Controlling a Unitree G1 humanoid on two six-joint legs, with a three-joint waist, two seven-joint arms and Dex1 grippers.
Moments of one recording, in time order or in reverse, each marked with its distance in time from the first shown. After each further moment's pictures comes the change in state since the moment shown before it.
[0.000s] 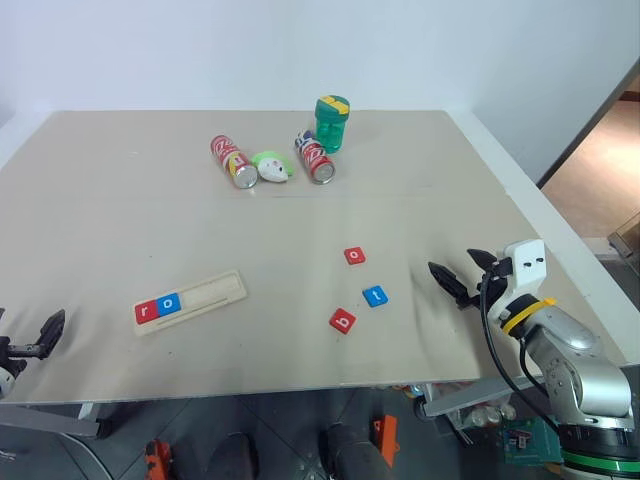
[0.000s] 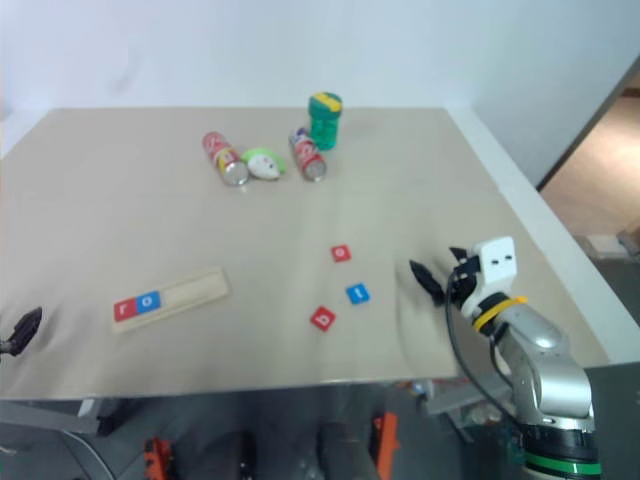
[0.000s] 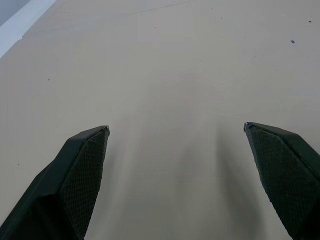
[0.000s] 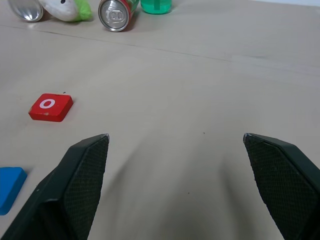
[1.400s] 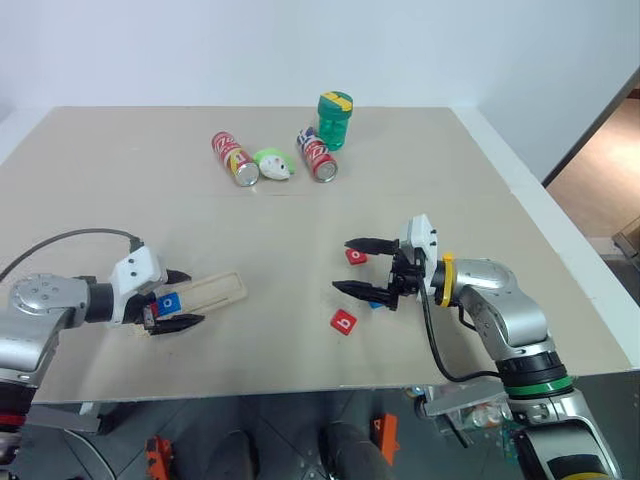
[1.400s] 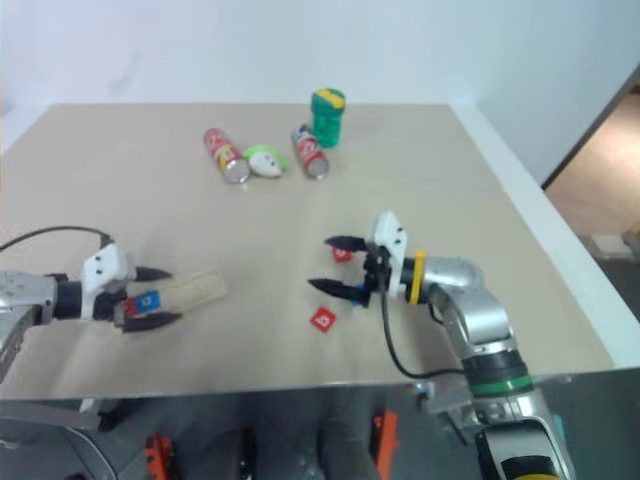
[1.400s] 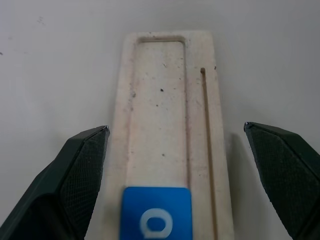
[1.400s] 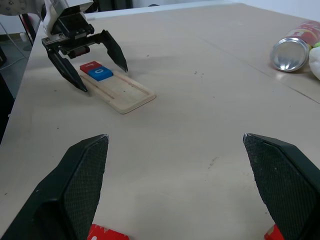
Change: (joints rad) left arm -0.545 0.320 -0.694 0.237 0.109 -0.070 -0.699; right arm -0.364 0.038 0.365 0.174 -0.001 -0.117 0.565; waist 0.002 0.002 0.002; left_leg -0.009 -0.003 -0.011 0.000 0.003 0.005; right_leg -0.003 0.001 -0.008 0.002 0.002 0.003
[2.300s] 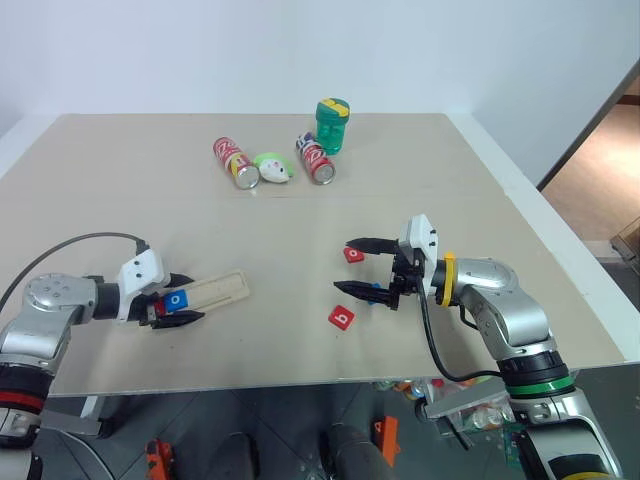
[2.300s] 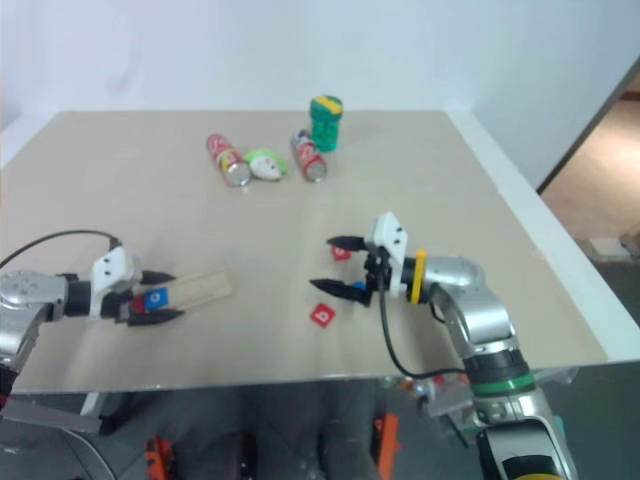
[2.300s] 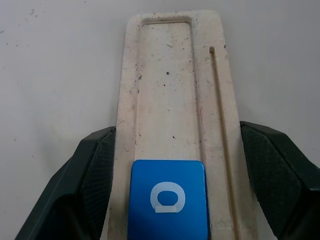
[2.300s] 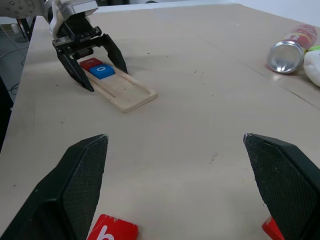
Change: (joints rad) left arm -0.112 -0.037 -0.061 0.212 0.082 -0.164 -0.060; right arm -0.003 -0.010 0.000 0.000 -0.021 0.000 -0.003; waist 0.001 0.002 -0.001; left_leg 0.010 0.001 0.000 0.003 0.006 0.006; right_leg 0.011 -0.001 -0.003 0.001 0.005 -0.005
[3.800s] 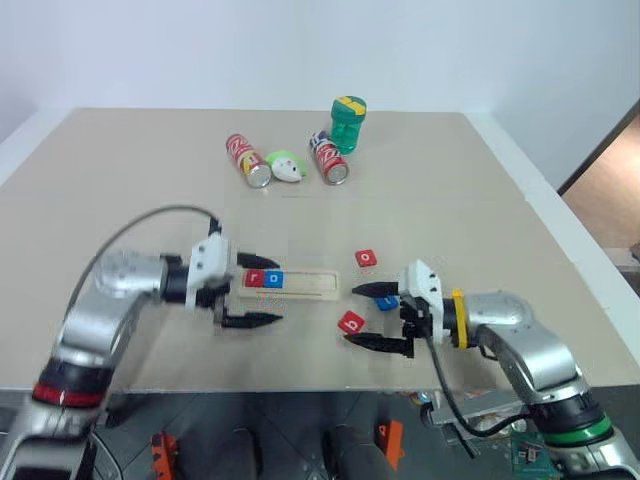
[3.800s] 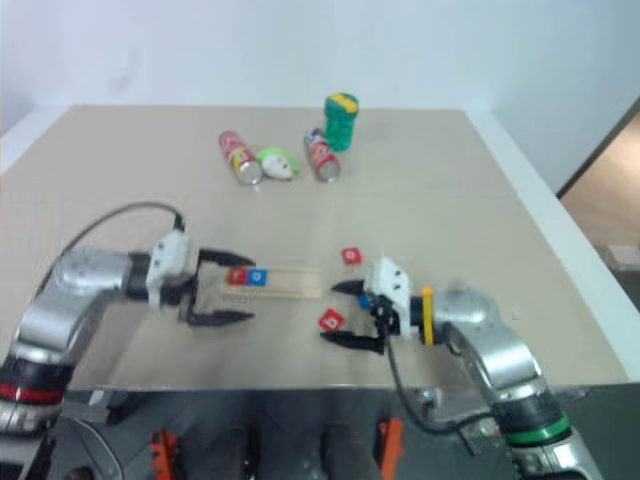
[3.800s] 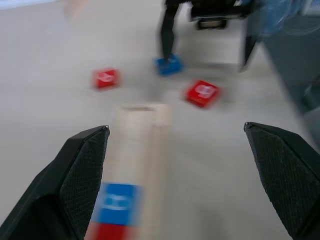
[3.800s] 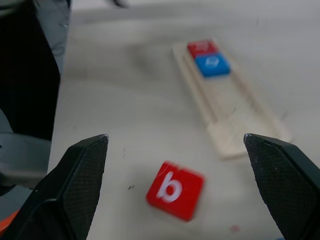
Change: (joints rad) left arm 0.039 -0.247 -0.007 -0.530 -0.132 0.216 0.006; right arm 0.241 -0.101 0.046 -0.276 -0.042 0.110 -0.057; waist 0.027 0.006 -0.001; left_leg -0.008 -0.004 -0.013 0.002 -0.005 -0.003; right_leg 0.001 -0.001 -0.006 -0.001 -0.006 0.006
